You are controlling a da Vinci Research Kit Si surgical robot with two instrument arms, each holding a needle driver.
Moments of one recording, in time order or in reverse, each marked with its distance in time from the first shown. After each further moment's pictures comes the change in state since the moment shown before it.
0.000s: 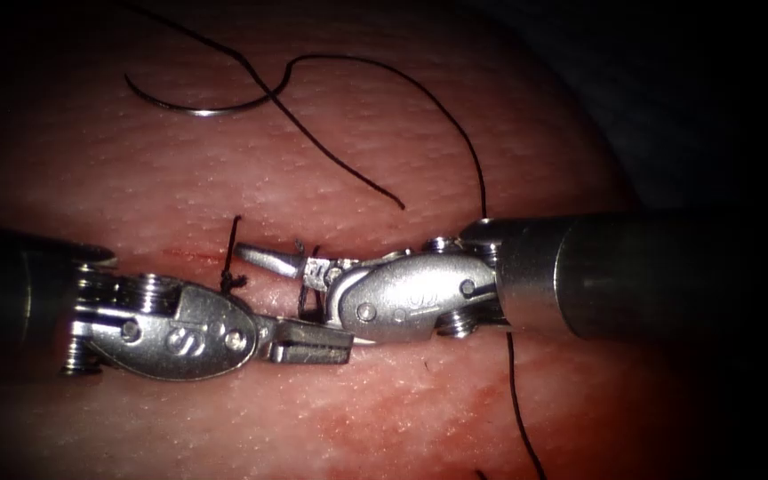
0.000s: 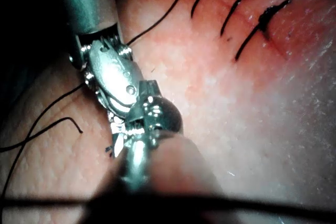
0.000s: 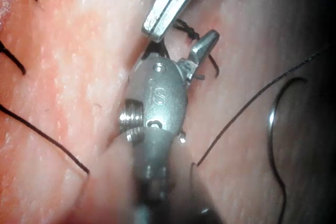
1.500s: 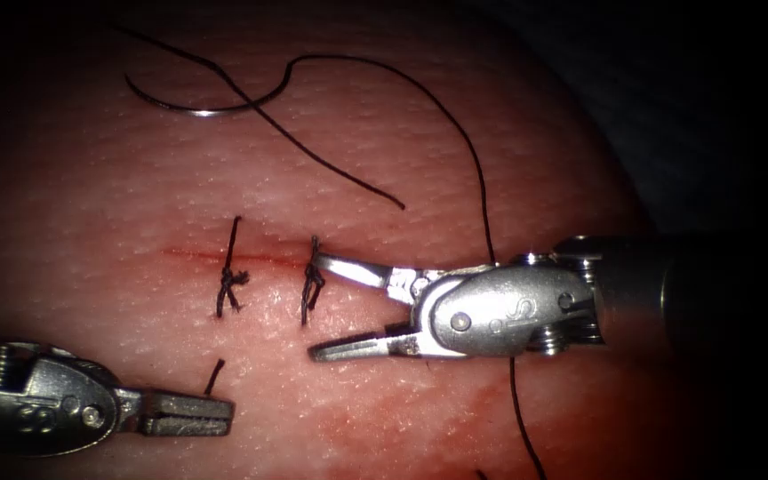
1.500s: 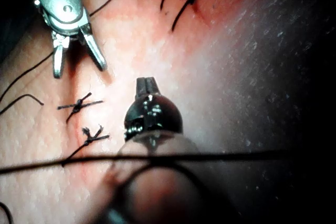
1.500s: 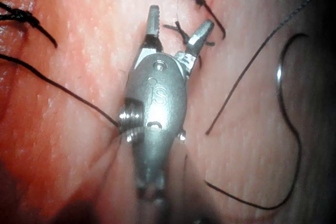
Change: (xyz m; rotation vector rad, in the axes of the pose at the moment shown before) right arm 0.002 0.003 -0.008 -0.048 -0.111 0.124; left arm -0.002 0.005 -0.011 -0.001 -0.004 0.019
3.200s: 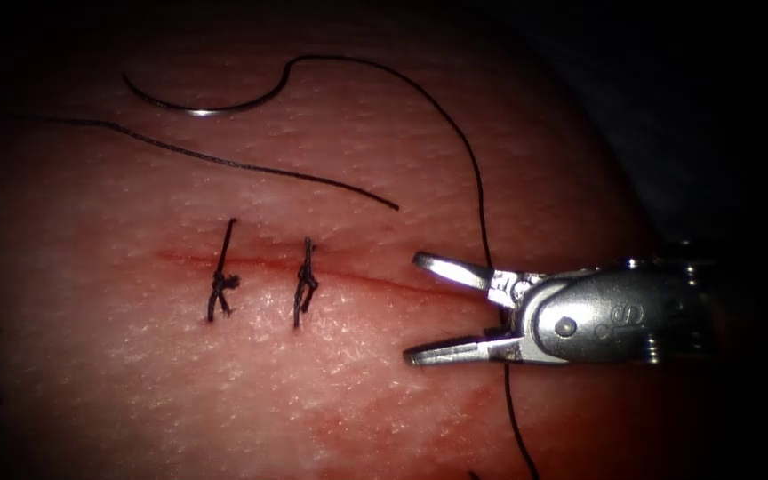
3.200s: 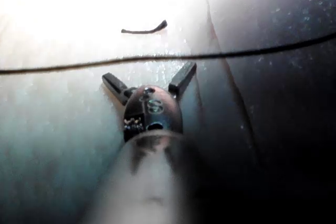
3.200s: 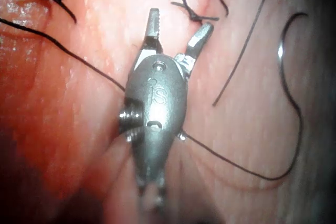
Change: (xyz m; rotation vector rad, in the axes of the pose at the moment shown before) right arm 0.002 0.001 -0.004 -0.040 -0.035 0.040; left arm -0.019 0.002 -0.016 0.098 -0.030 -0.444
